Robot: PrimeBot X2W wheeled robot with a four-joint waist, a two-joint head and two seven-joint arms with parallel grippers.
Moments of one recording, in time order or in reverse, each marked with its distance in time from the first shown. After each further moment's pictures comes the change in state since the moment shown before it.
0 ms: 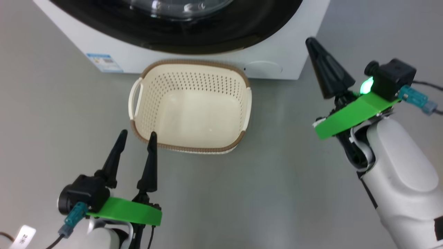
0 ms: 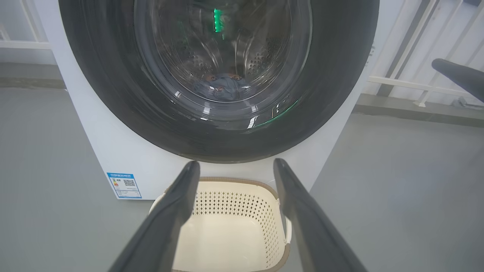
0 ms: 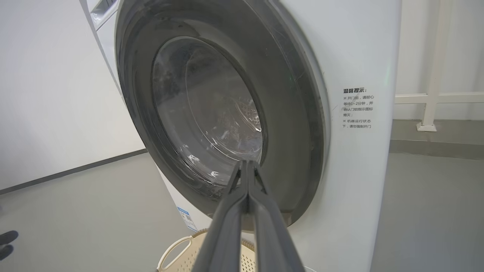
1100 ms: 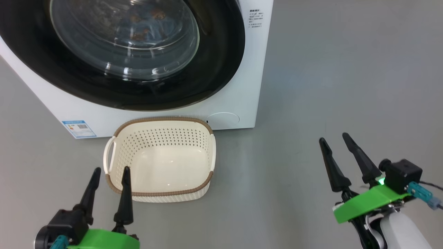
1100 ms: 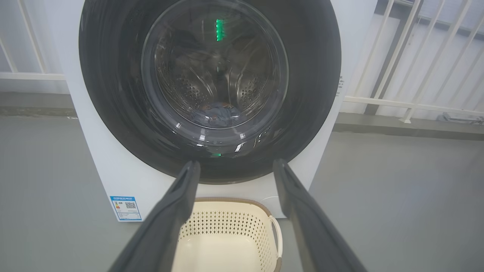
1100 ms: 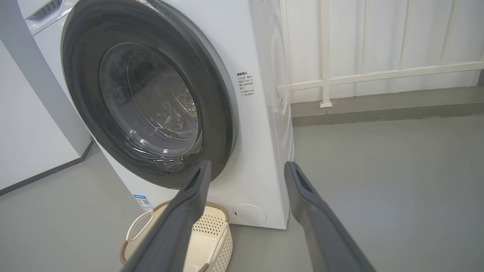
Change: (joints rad) left arm 0.165 0.002 0.134 -0.005 0.047 -0.021 0.000; right arm 0.480 0.054 -0.191 -0.125 -0.070 0.000 0.000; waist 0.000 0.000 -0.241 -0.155
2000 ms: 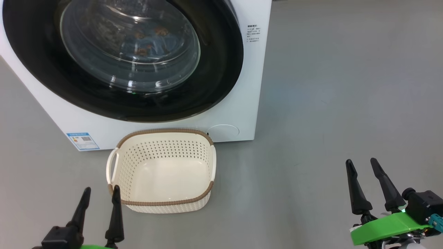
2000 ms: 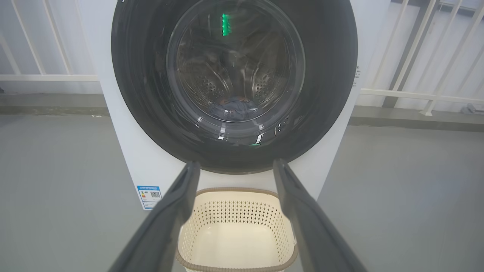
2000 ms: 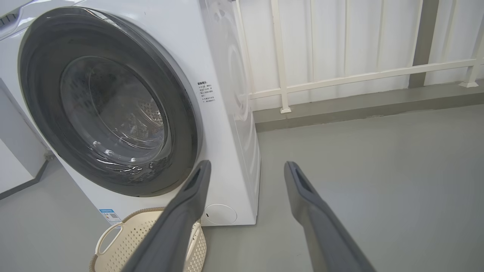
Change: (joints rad) left arm 0.075 0.002 0.056 0.016 0.043 0.022 0.000; right arm 0.185 0.098 -0.207 -0.106 -0.117 0.000 0.000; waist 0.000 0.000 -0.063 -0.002
